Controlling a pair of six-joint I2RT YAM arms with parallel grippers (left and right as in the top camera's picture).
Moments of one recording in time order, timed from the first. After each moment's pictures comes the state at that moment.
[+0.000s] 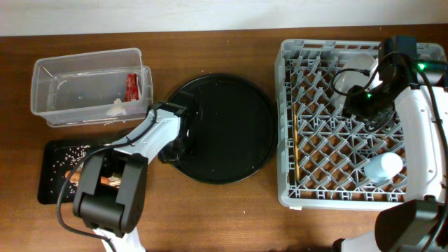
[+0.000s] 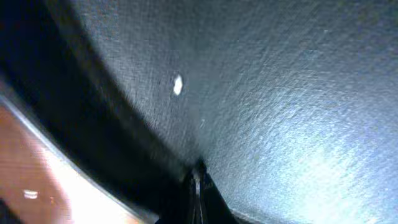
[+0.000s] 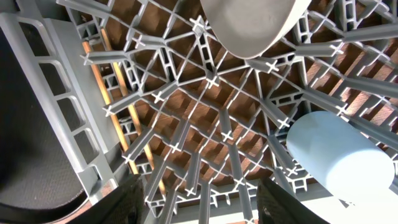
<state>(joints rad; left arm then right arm) -0.34 1.93 1.24 -0.97 -0.03 -0.36 -0.16 1.67 1.67 -1.38 -0.05 0.21</state>
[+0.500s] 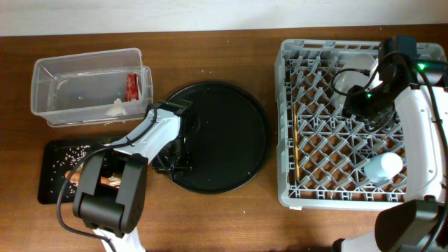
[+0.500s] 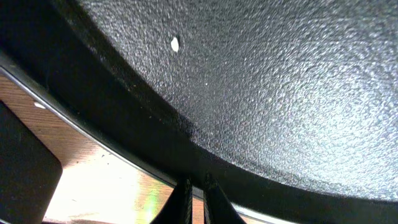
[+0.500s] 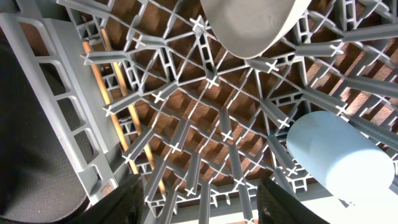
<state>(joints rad) -0.34 1.94 1.24 -1.21 -0.03 -0.35 -0.16 1.67 1.67 -1.38 -0.05 0.21</state>
